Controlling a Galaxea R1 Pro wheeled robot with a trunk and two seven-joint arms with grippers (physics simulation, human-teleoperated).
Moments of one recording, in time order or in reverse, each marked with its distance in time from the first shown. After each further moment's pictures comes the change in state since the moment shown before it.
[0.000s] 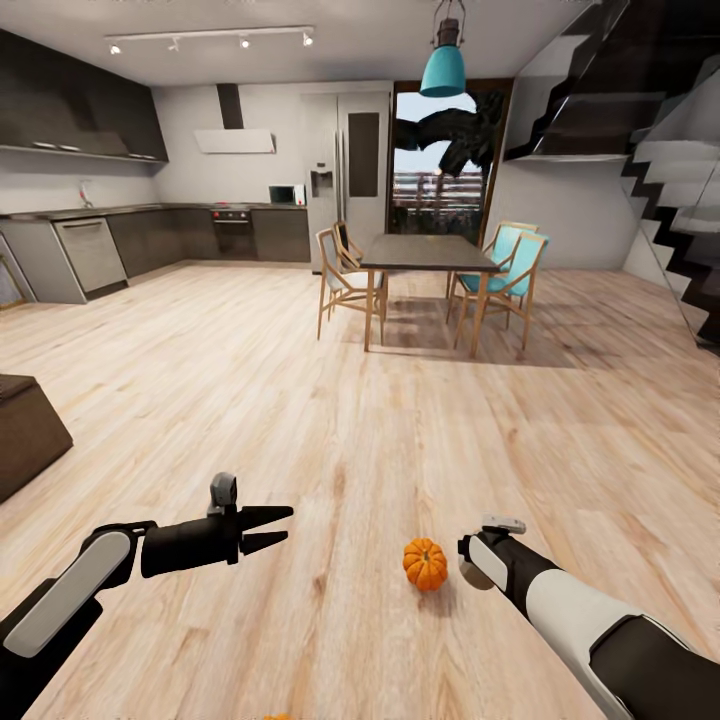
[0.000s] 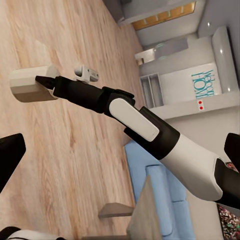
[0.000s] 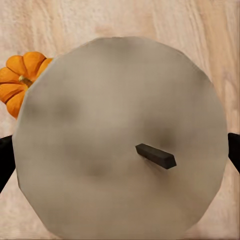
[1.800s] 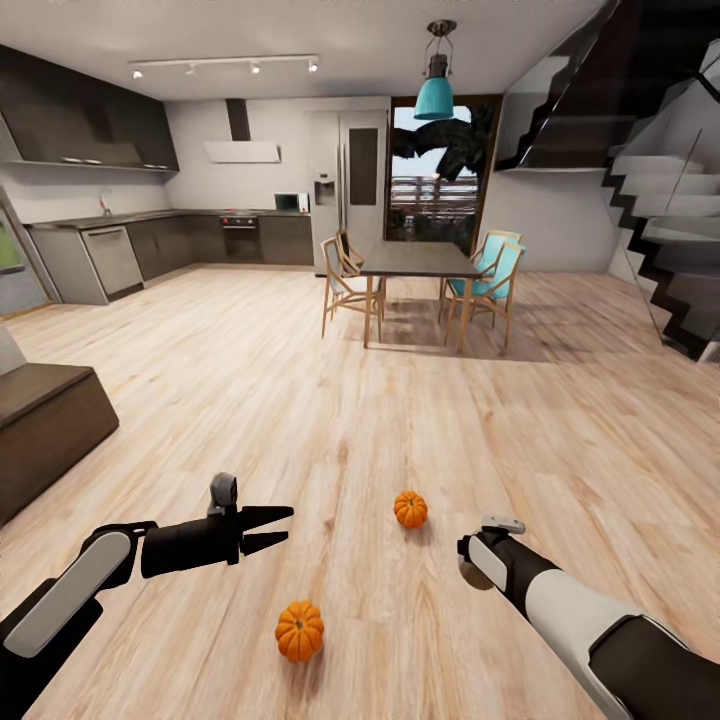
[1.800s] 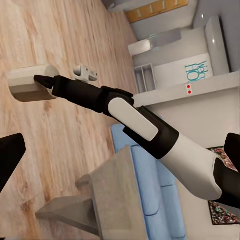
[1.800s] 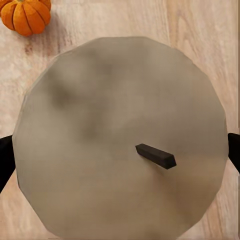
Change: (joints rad) left arm 0.000 0.000 -0.002 0.000 0.001 0.001 -0.003; right arm 0.000 0.002 0.001 0.000 0.001 0.000 -0.002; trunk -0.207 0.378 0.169
